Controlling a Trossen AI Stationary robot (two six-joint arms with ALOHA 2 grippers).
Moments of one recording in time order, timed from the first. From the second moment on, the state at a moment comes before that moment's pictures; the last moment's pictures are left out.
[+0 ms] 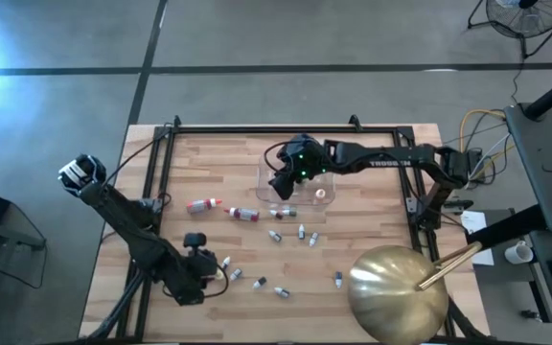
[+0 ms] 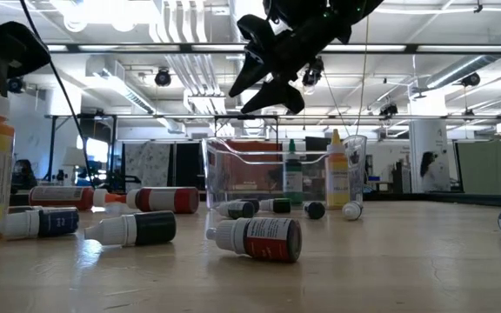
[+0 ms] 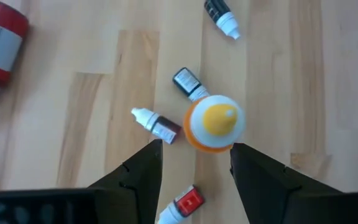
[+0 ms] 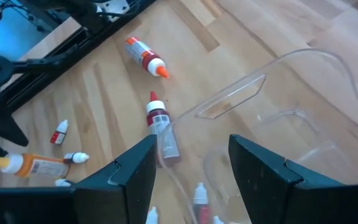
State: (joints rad) left arm -0.79 1.37 0.91 -0.70 -0.35 -0.80; right arm -0.21 1.75 1.35 -0.31 -0.13 0.49
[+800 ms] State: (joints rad) left arm -0.79 1.42 0.89 -0.57 -0.38 -0.67; right arm -0.21 1.75 1.34 -0.31 -0.13 0.49
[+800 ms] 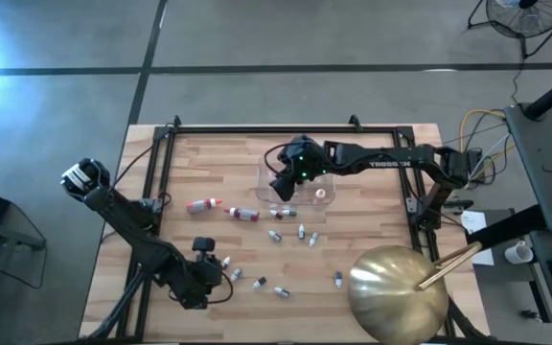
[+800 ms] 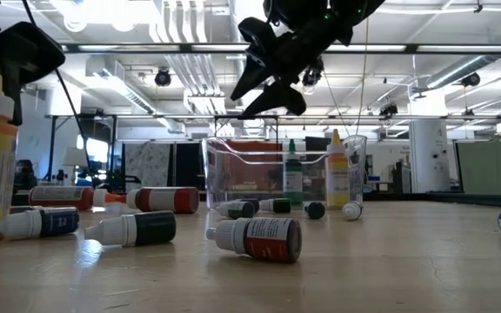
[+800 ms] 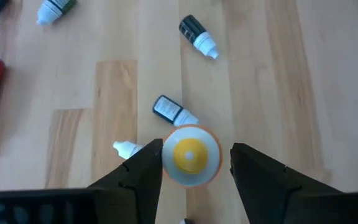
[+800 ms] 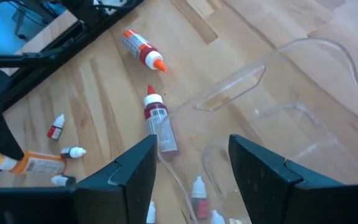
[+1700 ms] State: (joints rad) left arm -0.72 1.31 0.92 -0.88 -0.42 -0.89; right arm -0.21 1.71 1.31 -0.30 -0.09 0.46
